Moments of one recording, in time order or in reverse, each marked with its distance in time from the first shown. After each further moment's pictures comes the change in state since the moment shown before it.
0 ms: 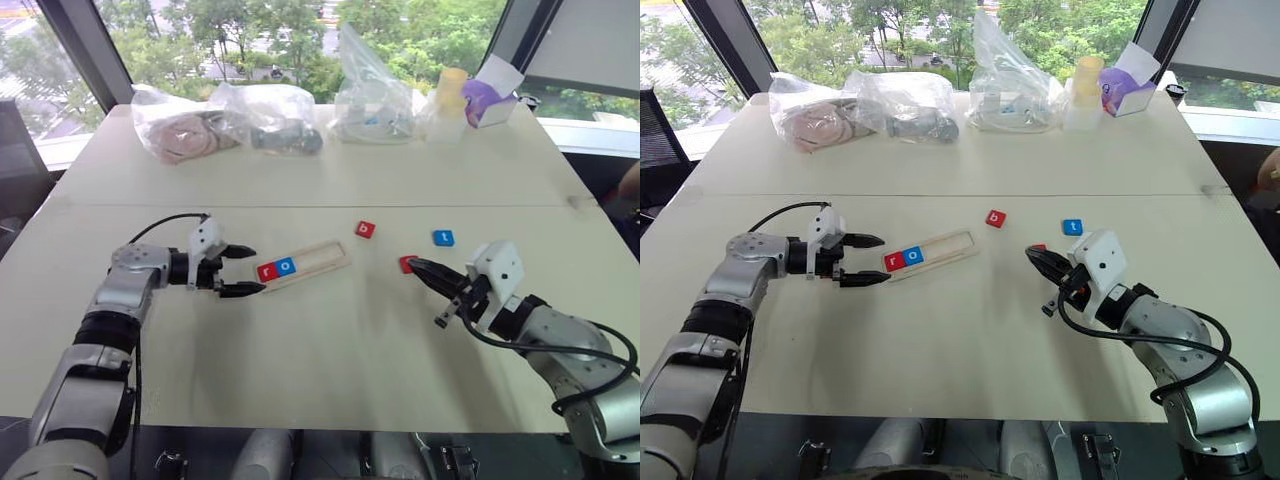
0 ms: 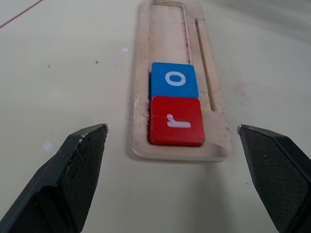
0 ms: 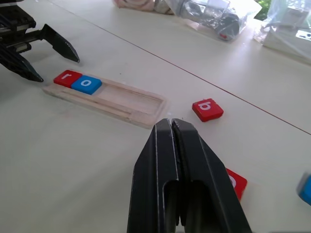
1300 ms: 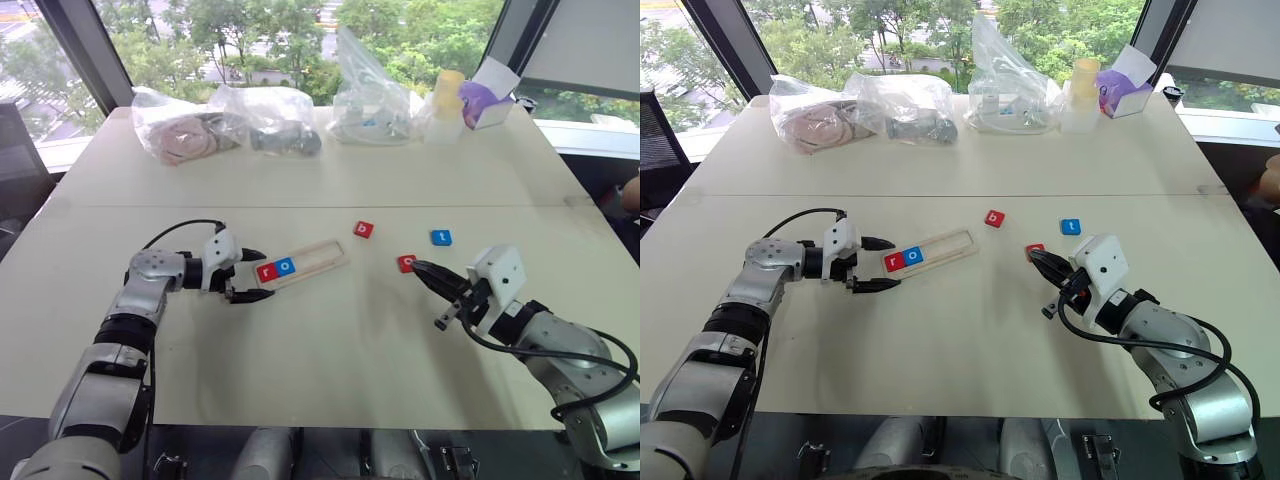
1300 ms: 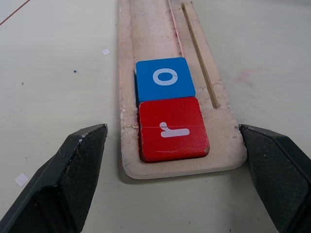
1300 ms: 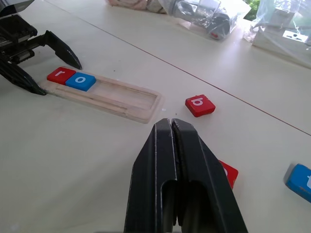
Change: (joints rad) left arm -0.001 -0.066 -0.016 0.101 0.105 -0.213 0.047; right arm 0.025 0.005 0.001 -0.005 -0.001 -0.016 -0.030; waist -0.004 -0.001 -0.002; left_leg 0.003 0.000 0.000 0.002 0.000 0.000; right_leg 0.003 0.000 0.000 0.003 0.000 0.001
